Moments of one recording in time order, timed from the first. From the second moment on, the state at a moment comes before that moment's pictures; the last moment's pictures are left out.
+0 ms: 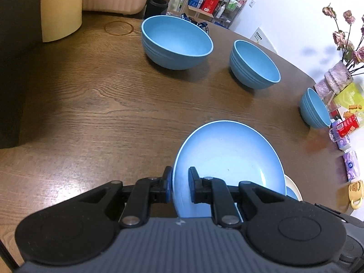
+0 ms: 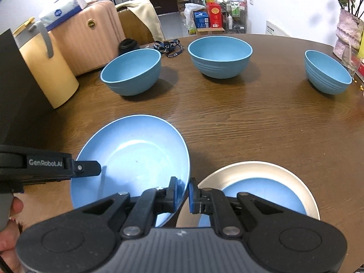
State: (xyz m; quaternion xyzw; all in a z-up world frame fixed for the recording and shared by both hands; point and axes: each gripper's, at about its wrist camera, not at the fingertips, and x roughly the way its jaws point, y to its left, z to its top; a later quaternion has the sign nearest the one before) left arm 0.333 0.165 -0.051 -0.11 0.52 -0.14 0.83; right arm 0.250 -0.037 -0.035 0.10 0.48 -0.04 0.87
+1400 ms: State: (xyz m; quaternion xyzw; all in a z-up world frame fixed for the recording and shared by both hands) left arm 0.267 0.062 -0.049 -0.04 0.52 -0.21 0.83; right arm 0.162 -0.123 -0.025 0.14 0.45 -0.10 0.88
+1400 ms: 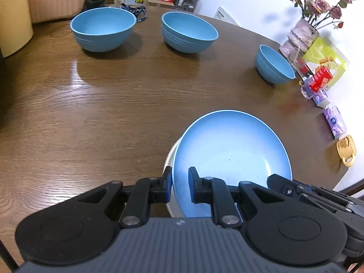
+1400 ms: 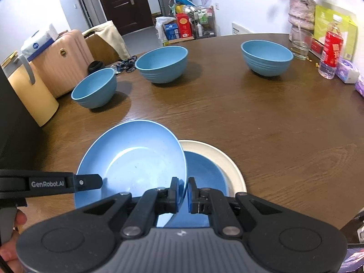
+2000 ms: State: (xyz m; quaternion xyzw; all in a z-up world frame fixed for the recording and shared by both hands) left arm 0.254 0.021 -0.074 -0.04 0.54 -0.21 0.82; right arm 0.148 -0.159 -0.042 0.12 0.47 -0.11 0.87
